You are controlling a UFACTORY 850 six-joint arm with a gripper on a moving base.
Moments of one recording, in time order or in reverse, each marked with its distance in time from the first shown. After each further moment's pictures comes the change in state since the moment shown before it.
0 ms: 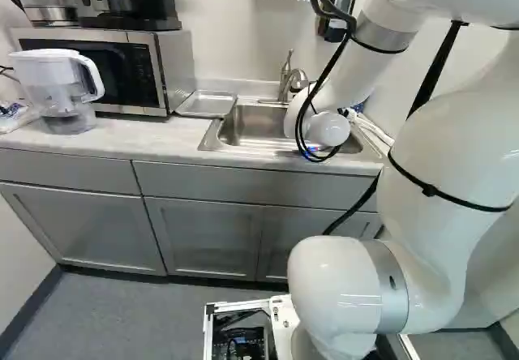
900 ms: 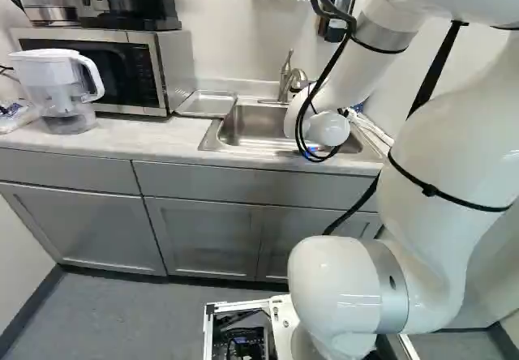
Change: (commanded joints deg) arm 0.0 0.0 0.0 0.0 0.0 0.0
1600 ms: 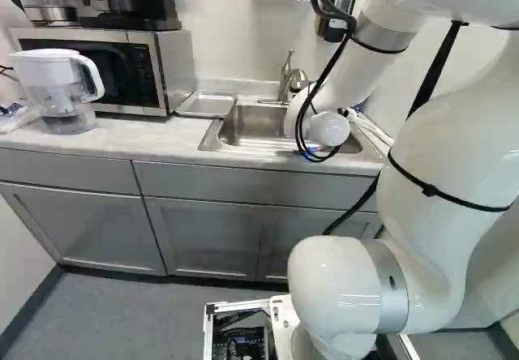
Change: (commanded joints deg) arm 0.0 0.0 0.0 0.0 0.0 0.0
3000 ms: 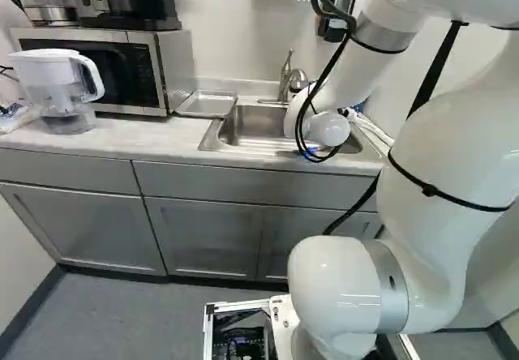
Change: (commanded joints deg) arm 0.0 0.0 0.0 0.0 0.0 0.0
